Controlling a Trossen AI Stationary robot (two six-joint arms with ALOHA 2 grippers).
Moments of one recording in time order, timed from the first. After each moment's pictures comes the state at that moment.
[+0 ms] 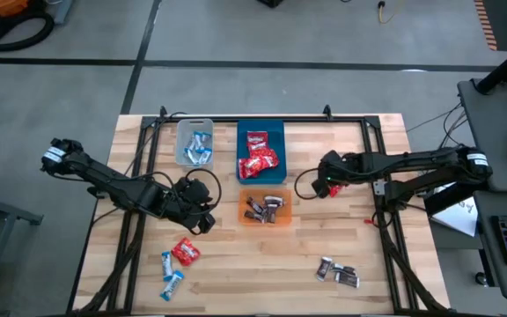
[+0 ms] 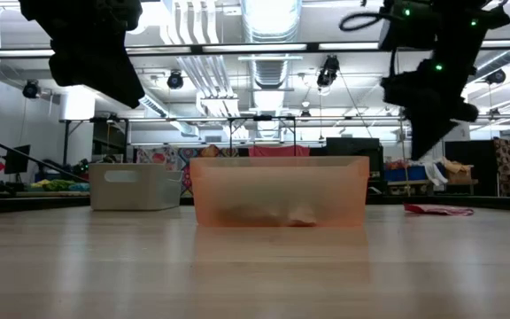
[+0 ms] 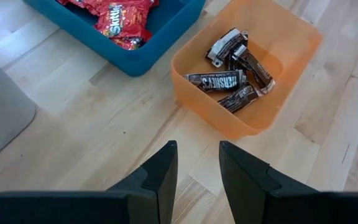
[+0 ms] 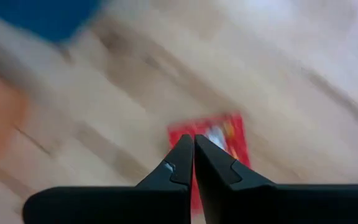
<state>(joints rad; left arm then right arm) -0.40 1.22 0.85 -0.63 -0.54 -0.93 -0.10 1.20 0.75 -0.80 0.32 0.77</state>
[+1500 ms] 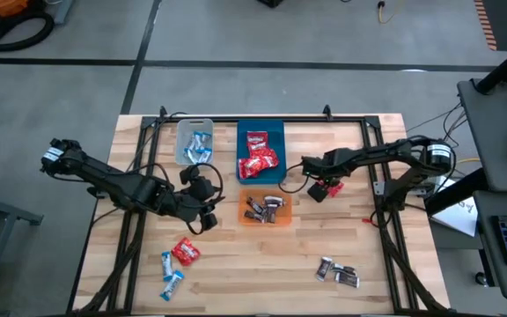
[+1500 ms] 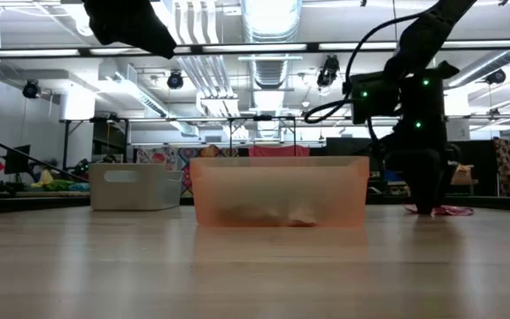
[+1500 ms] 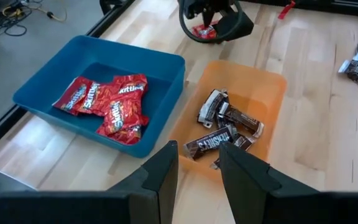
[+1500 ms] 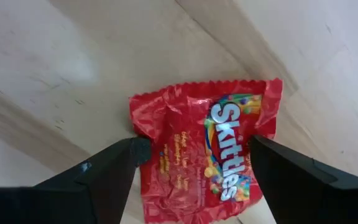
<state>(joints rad) -0.38 1.22 0.98 -0.56 -0.65 -0.50 -0.27 1.60 0.77 -0.78 0.11 0.51</state>
